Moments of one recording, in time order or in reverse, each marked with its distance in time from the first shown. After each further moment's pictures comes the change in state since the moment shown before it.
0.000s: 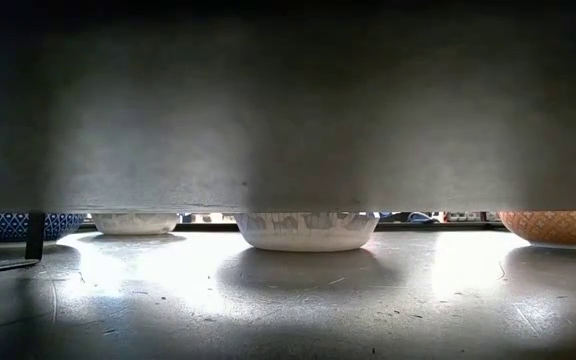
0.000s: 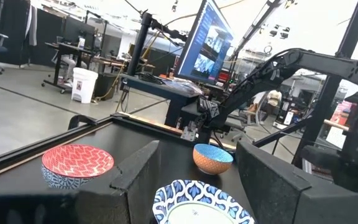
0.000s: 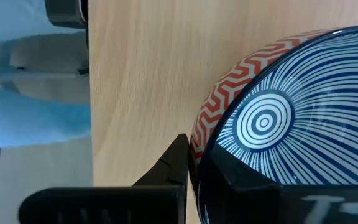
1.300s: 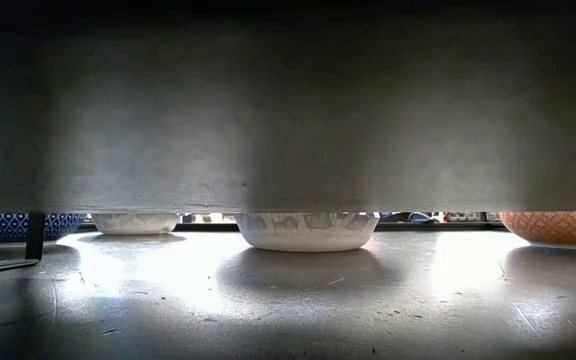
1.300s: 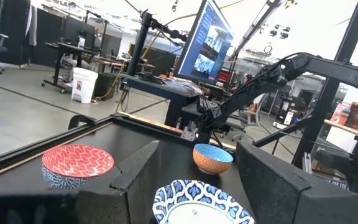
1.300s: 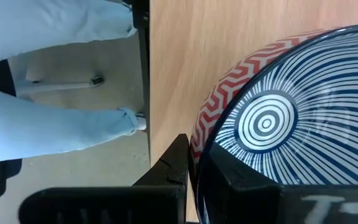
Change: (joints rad) left arm 0.000 0.001 0.000 0.001 0.000 0.000; right arm 0.132 -0.003 -0.028 0.081 0.029 0.178
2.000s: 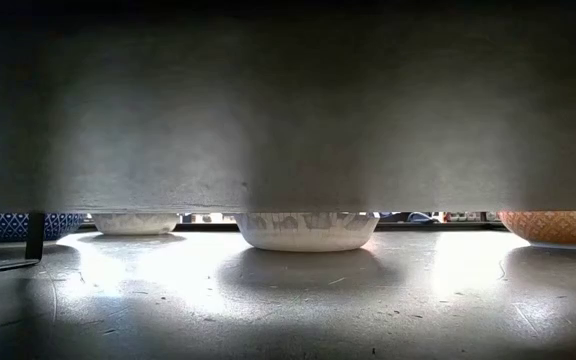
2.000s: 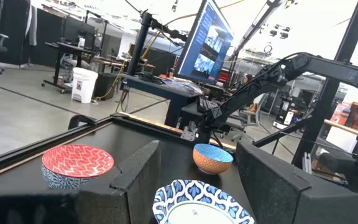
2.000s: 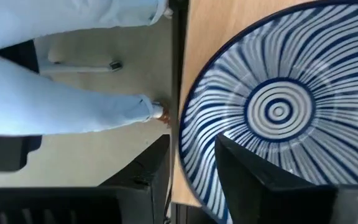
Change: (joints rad) left arm 0.000 0.000 0.000 0.000 0.000 0.000; right arm 0.002 -0.005 -0.001 0.017 -0.097 -0.046
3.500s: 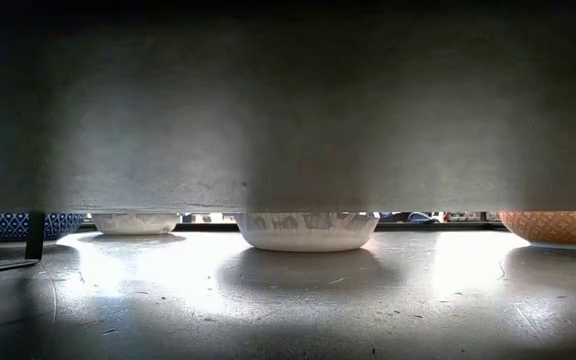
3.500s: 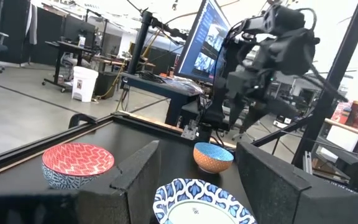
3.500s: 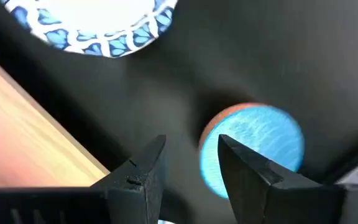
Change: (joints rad) left arm 0.000 0.007 0.000 0.000 0.000 0.000; right arm -0.541 -0.594 -0.609 -0.161 0.209 0.228
